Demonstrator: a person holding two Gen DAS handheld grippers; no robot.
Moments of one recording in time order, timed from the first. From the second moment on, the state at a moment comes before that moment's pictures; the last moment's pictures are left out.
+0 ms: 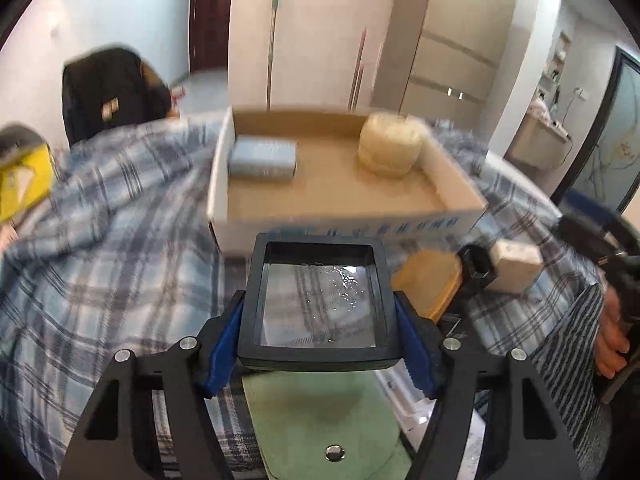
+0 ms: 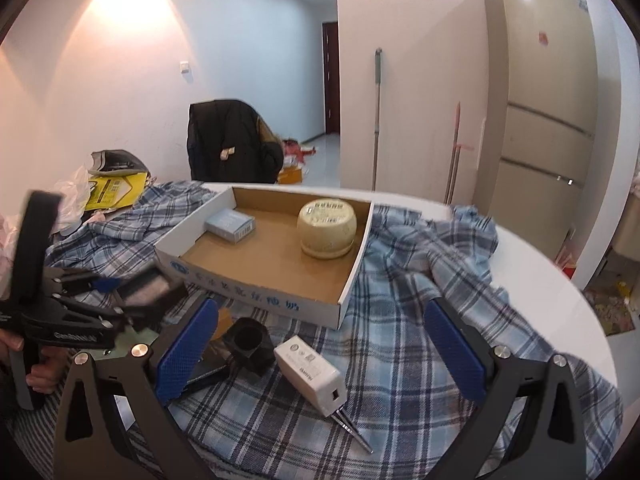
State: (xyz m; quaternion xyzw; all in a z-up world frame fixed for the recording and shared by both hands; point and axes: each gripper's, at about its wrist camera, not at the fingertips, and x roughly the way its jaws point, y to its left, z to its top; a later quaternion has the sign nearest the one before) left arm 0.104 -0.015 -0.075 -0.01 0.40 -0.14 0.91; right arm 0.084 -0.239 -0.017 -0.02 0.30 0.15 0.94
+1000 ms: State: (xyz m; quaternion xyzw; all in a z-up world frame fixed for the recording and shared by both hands) left arm 0.055 -0.019 -0.031 0.03 0.22 -0.12 0.97; right arm 0.102 -0.218 -0.062 -0.09 0.44 0.17 0.88
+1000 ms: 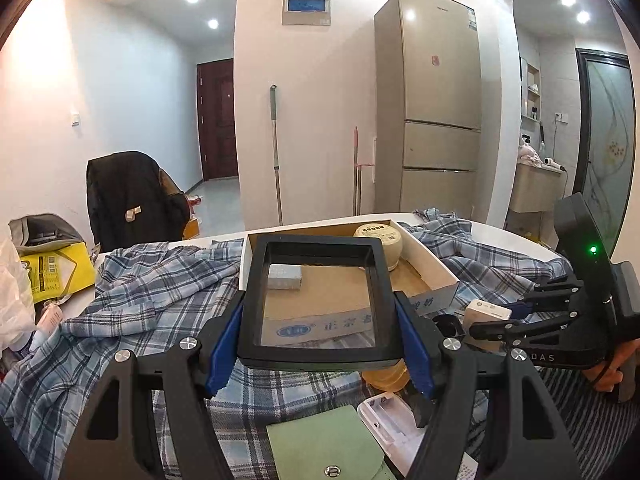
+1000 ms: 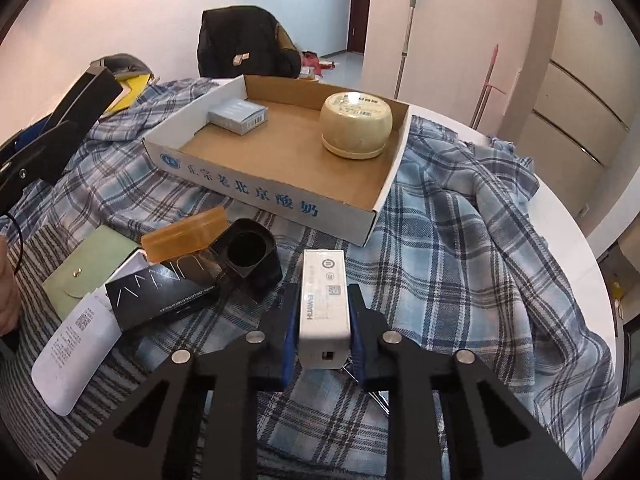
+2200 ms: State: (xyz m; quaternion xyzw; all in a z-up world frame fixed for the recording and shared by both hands) left arm 0.151 -0.015 0.070 -0.06 0.24 -0.05 0.97; right arm 0.156 -0.202 0.082 0.02 0.29 0.14 0.95
